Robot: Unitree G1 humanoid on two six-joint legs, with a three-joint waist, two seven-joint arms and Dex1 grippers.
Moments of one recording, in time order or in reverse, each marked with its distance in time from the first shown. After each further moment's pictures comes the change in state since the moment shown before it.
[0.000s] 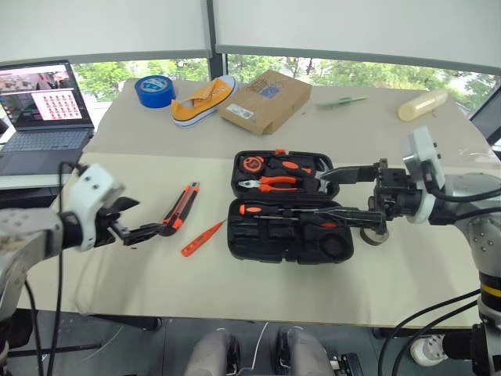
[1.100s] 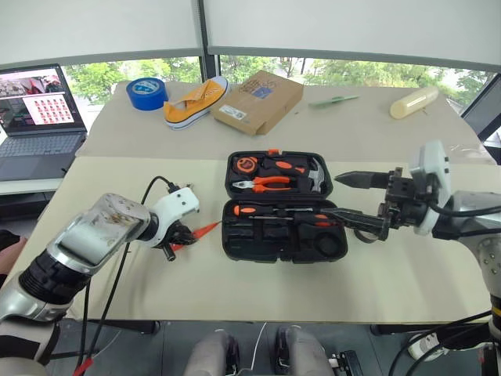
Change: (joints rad) left arm -0.317 -0.103 -0.479 0.253 0.201 0.087 -0.041; right arm 0.171 -0.046 -0.090 -0.050 0.038 -0.025 -0.116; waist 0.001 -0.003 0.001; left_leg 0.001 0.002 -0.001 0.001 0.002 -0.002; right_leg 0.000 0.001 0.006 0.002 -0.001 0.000
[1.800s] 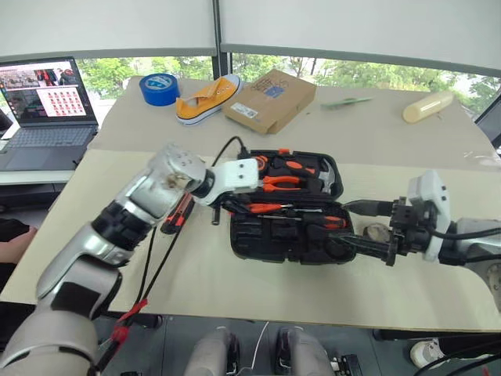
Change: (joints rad) left arm -0.372 -0.387 -0.228 0.376 0.263 -0.568 -0.344; right arm 0.170 -0.018 -0.025 -0.086 0.021 0.020 -0.046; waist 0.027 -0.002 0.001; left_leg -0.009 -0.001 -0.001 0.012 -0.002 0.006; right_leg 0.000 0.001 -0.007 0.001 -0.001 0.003
